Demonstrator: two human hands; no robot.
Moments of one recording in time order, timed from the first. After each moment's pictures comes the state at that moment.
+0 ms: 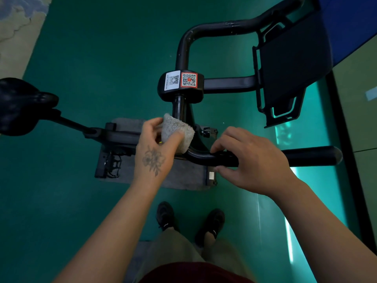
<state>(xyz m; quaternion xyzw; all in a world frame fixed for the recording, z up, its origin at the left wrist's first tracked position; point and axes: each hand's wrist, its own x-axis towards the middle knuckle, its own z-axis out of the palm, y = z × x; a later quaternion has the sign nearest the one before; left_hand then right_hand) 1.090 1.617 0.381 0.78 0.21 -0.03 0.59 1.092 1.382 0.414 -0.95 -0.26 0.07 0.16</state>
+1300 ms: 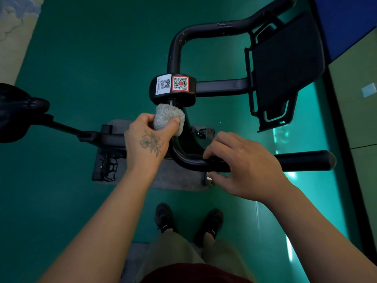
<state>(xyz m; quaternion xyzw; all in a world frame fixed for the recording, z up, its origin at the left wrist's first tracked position) 1.135 1.613 0.377 0.86 0.24 0.00 0.46 1.096 1.382 0.412 -0.94 -0.30 0.05 0.17</state>
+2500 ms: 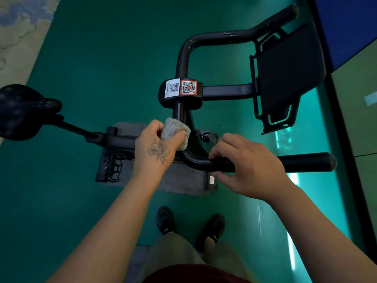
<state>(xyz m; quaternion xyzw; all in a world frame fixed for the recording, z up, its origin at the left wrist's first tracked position) 1.114 1.619 0.383 0.85 0.20 -0.03 0.49 1.096 1.384 0.412 -0.94 -0.29 0.05 0.16</state>
